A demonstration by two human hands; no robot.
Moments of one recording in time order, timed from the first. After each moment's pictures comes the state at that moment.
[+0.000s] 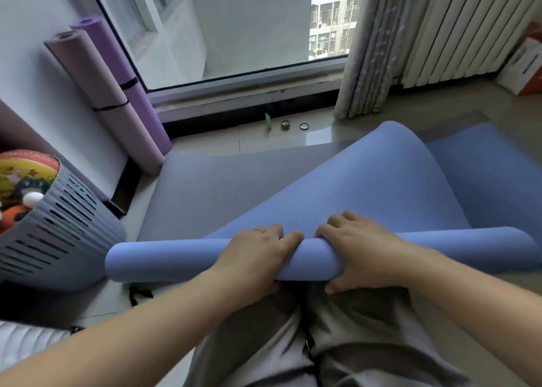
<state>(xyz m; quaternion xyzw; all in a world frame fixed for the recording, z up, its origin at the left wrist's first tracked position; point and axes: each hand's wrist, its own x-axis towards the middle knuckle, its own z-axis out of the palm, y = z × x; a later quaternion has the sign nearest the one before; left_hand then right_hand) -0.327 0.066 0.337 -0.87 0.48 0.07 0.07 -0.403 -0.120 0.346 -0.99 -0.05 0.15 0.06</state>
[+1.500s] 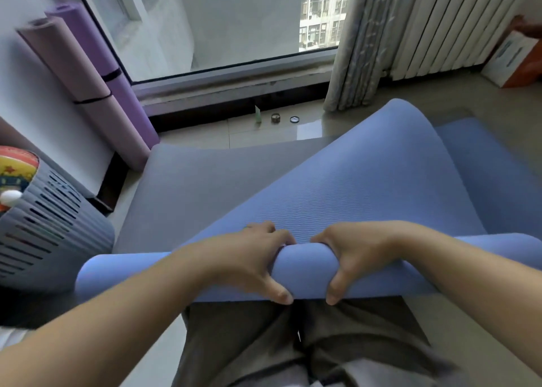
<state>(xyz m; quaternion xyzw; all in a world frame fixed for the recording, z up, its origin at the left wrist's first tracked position) -0.329 0.063 0.372 -0.83 0.44 0.33 -0.01 -0.397 -0.128 0.366 -0.90 -0.06 0.36 0.25</state>
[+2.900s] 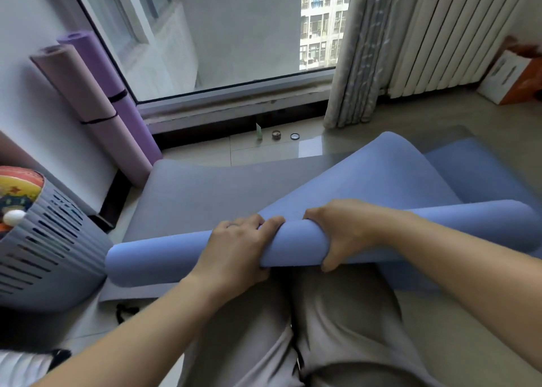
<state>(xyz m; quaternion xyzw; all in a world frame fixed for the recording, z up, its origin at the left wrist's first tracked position) -0.299 0.065 0.330 -0.89 0.46 -0.05 -0.03 -0.359 -0.144 0.382 -0.98 -0.06 0.20 0.07</state>
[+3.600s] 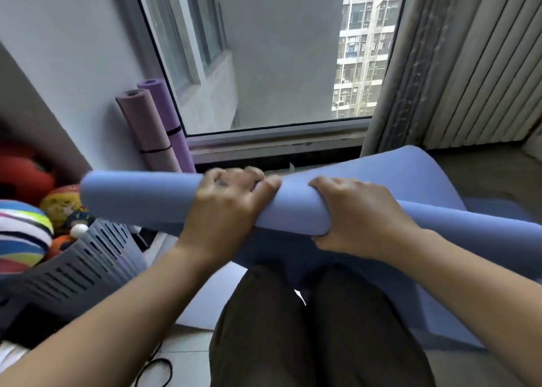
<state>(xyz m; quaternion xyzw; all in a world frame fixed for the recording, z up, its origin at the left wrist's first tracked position) -0.250 0.102 0.450 -0.83 0.41 -0.37 0.00 -0.325 -0.099 0.467 -0.99 -0.05 -0.13 0.01</state>
